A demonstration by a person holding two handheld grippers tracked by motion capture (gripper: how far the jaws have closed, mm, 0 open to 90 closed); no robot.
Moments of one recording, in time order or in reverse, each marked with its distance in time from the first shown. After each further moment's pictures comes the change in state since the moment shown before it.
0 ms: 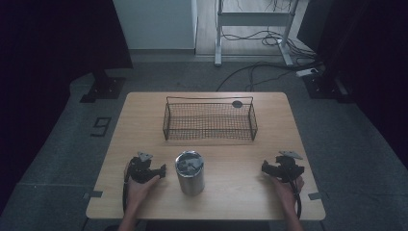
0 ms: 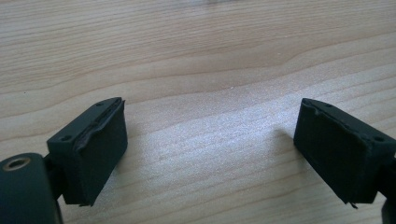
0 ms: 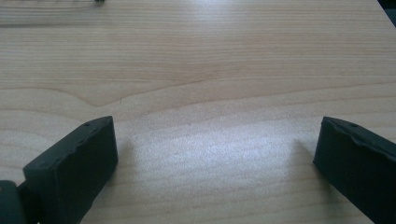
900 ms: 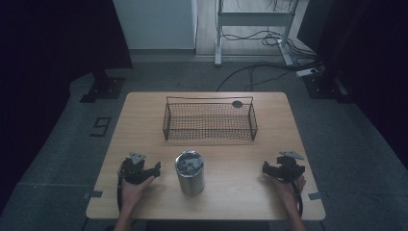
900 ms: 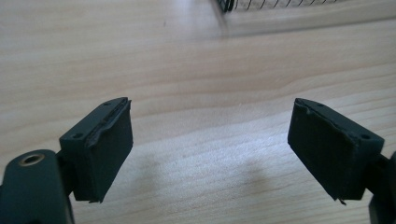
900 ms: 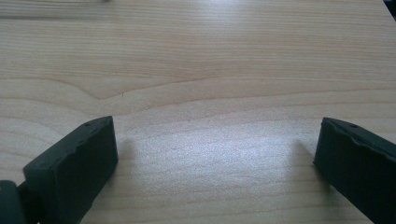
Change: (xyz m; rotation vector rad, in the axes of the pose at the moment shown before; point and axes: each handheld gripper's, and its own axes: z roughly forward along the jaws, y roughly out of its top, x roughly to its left) left arm 0.007 0.000 -0.031 -0.136 0.009 -0.040; right arm -0.005 0.000 -0.001 0.000 0.033 -0.036
